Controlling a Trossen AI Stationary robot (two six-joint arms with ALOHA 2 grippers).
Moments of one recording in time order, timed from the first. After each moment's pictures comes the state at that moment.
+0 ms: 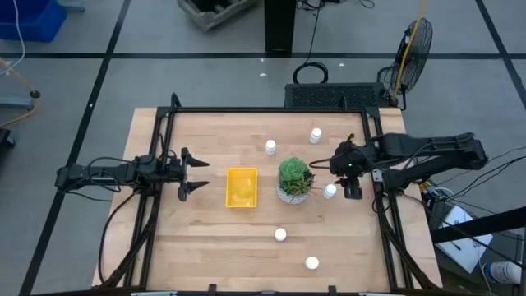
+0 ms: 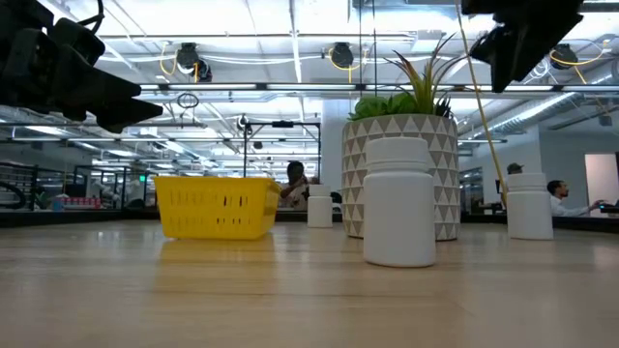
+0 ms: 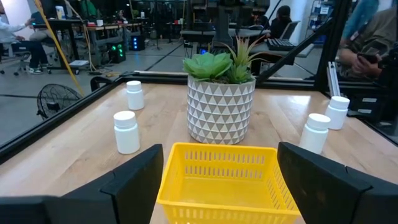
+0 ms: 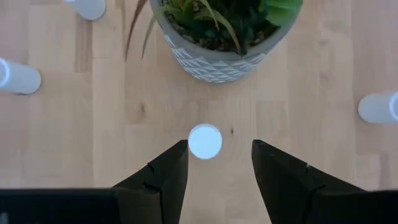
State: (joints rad) left arm 0.03 0.12 0.01 0.03 0.00 -0.03; right arm 0.04 1.08 1.06 -1.15 0.00 0.07
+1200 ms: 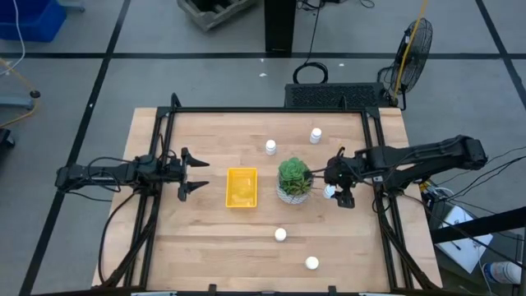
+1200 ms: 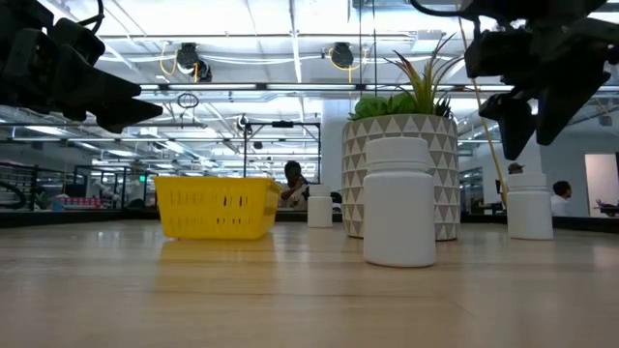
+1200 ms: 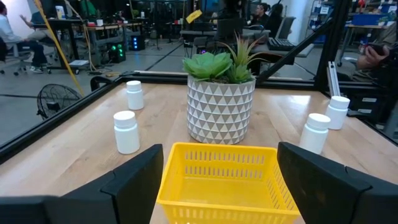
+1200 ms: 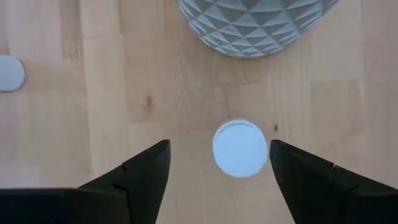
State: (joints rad) left arm 0.03 0.12 0.01 0.03 0.00 -0.03; right arm 0.04 1.08 0.75 -0.87 -0.11 0.14
